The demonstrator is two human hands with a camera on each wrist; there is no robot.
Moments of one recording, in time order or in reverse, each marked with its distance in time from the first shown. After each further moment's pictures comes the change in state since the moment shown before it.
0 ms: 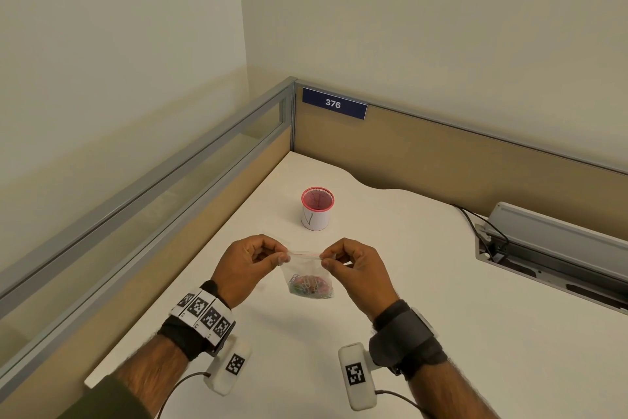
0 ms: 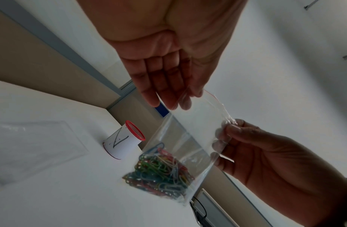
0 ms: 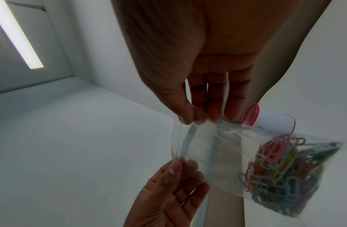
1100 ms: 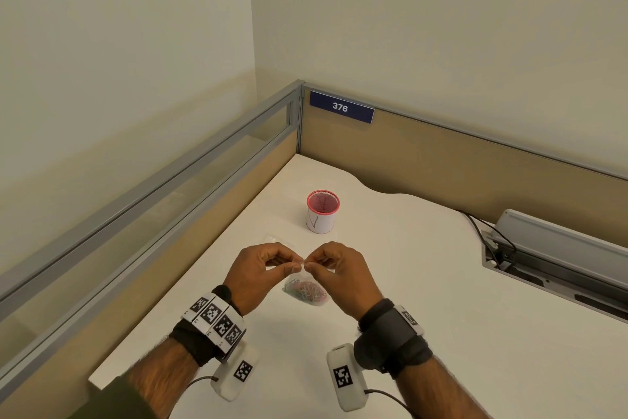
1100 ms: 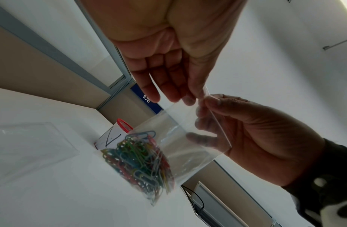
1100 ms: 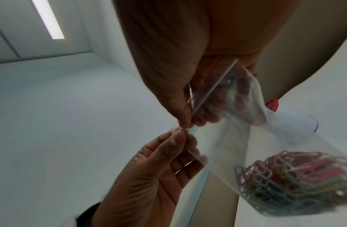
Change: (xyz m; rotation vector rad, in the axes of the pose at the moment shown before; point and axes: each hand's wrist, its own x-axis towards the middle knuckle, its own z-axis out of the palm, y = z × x) left_hand -0.007 0.008 0.009 0.254 -0.031 0.091; right_hand 0.006 -0.014 0.021 -0.187 -0.102 -0.085
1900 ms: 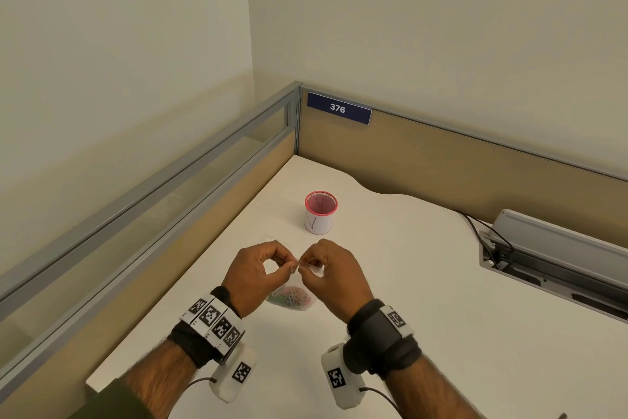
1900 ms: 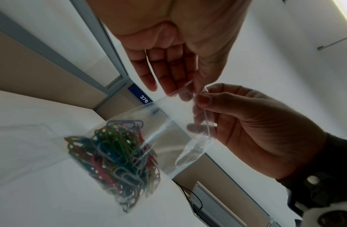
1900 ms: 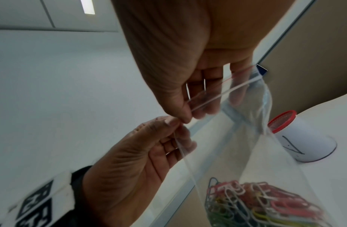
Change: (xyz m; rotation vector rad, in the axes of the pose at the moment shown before) left_hand -0.003 0.003 -0.002 0.122 0.034 0.093; right_hand -0.002 -0.009 0.006 -0.207 0.024 -0.148
